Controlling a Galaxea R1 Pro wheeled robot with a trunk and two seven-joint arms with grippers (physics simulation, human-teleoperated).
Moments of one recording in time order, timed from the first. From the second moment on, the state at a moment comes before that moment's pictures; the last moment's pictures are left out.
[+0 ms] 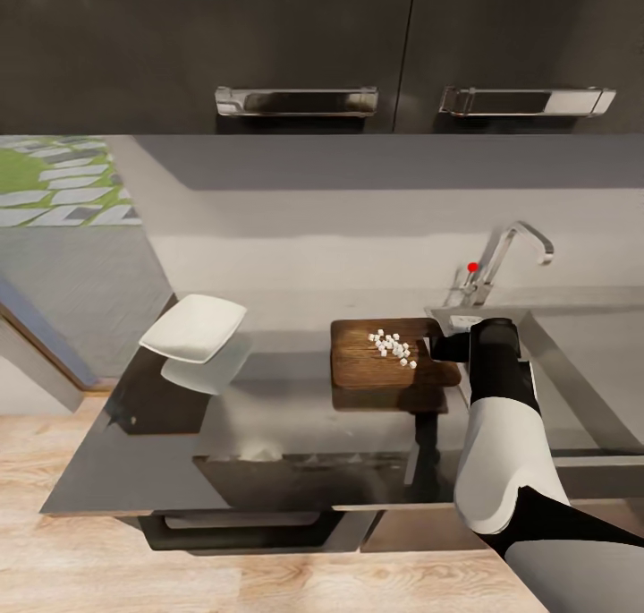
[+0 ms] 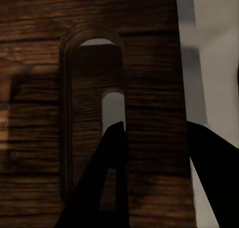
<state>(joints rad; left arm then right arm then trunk) -0.28 0.05 -0.28 0.08 0.50 -0.13 0.07 -1.06 0.17 -0.65 -1.01 1.00 0.86 0.66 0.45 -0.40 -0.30</state>
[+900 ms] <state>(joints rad) -0.28 0.05 -0.28 0.08 0.50 -0.13 0.07 -1.06 0.17 -0.65 -1.01 1.00 0.86 0.66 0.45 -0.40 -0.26</state>
